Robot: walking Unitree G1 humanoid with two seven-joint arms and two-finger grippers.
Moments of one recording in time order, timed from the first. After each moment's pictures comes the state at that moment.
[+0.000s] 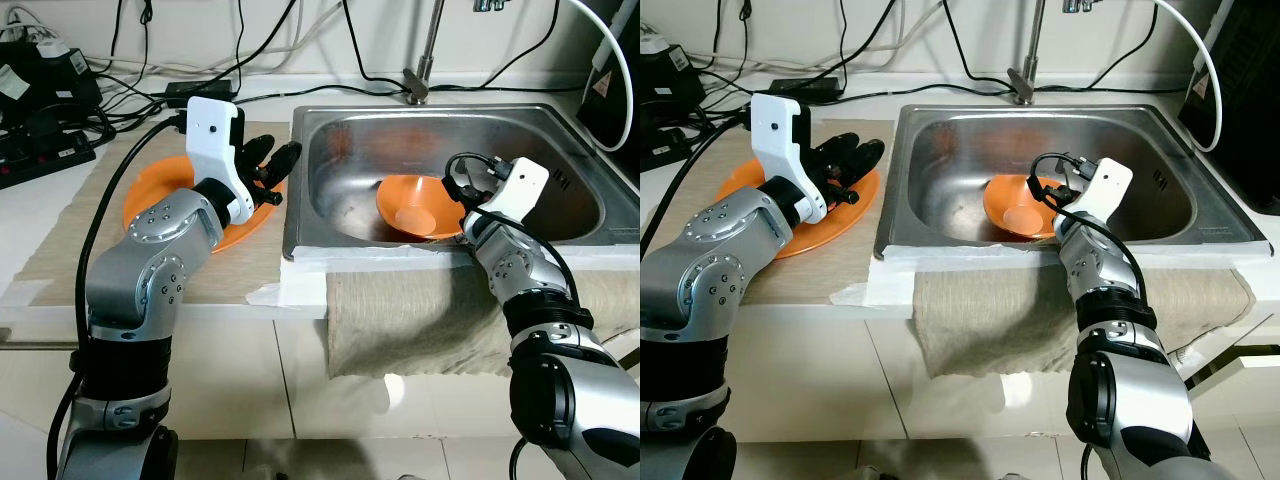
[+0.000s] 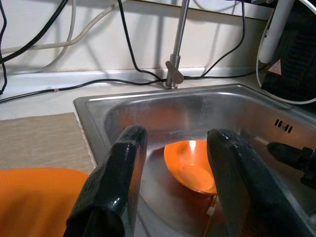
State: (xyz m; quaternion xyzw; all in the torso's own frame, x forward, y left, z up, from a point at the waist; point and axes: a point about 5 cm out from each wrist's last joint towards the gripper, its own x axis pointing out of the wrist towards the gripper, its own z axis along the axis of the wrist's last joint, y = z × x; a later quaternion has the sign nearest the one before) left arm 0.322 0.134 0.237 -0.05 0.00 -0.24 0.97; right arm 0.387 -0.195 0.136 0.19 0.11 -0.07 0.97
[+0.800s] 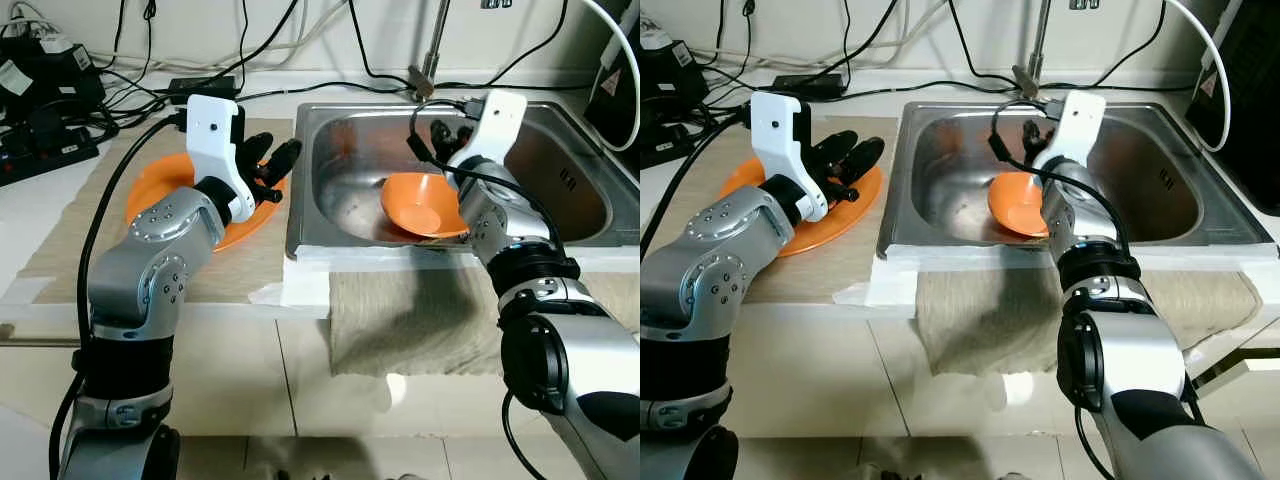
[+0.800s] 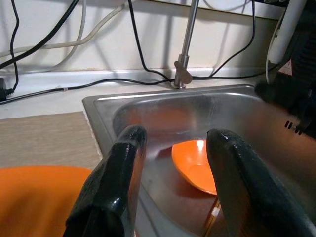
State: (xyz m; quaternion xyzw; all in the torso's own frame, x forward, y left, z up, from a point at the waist) left arm 0.323 0.133 0.238 -0.05 -0.01 -0.23 0.97; right arm 0.412 -0.149 0.221 0.04 -0.04 0.06 1.00
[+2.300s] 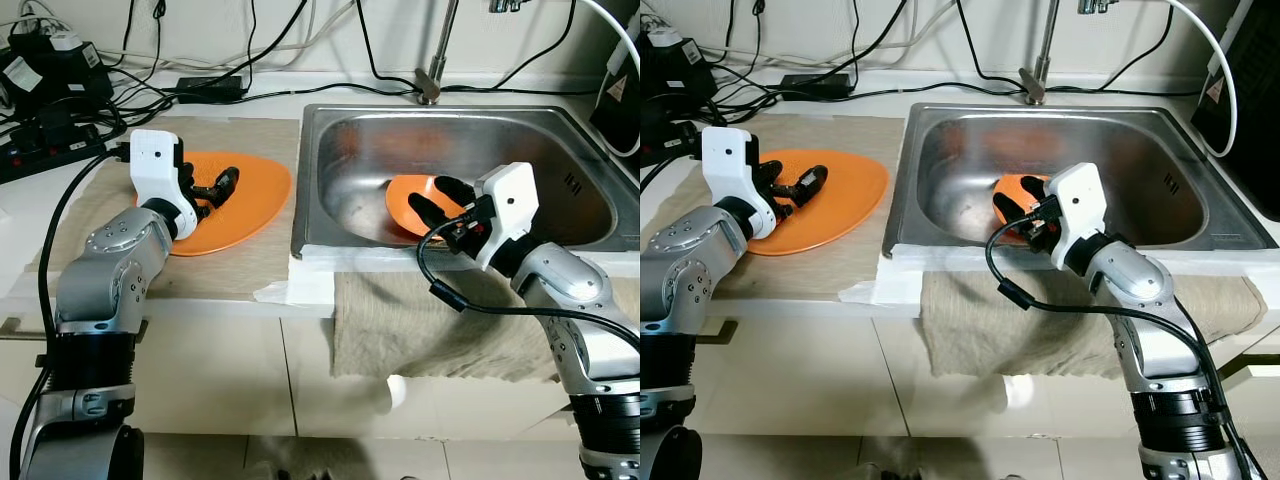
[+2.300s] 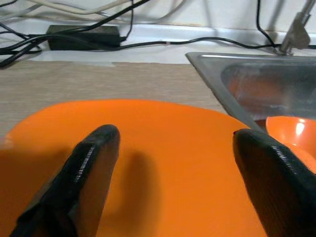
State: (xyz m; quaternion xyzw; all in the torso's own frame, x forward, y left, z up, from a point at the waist) left arm 0.343 0.207 0.197 -0.03 0.06 -0.10 0.99; right arm 0.300 -0.172 0.193 -0.09 -0.04 0.28 0.95
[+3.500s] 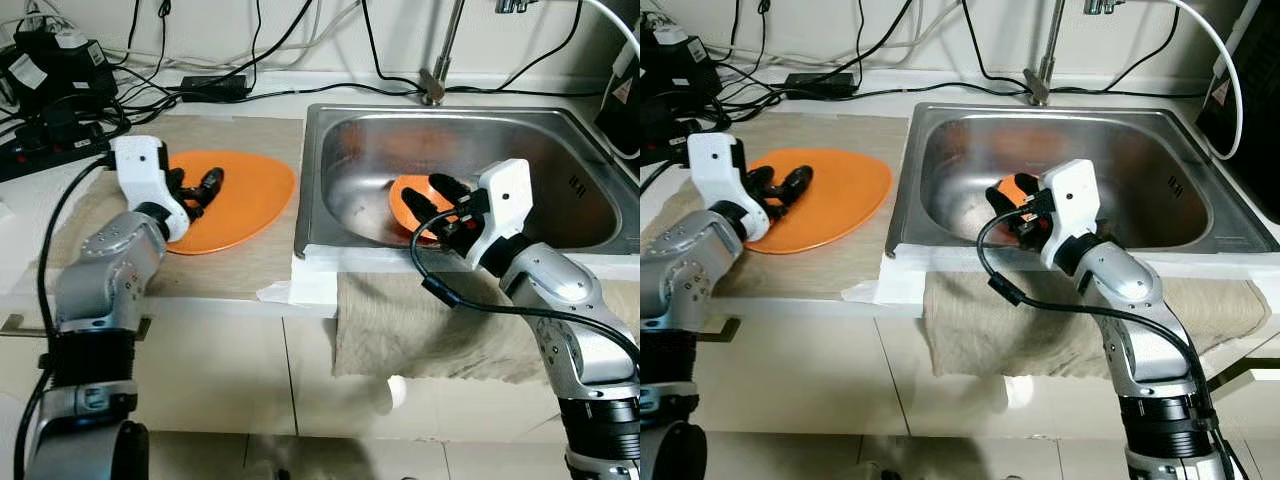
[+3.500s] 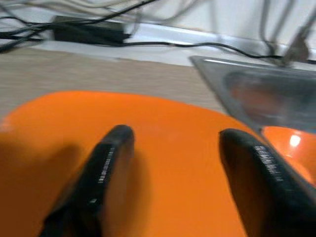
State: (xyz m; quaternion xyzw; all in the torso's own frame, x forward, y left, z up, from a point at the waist) left arm 0.342 0.203 0.187 -0.07 0.06 -0.10 0.99; right arm 0.299 -0.164 0.190 -0.05 -0.02 0.26 0.96
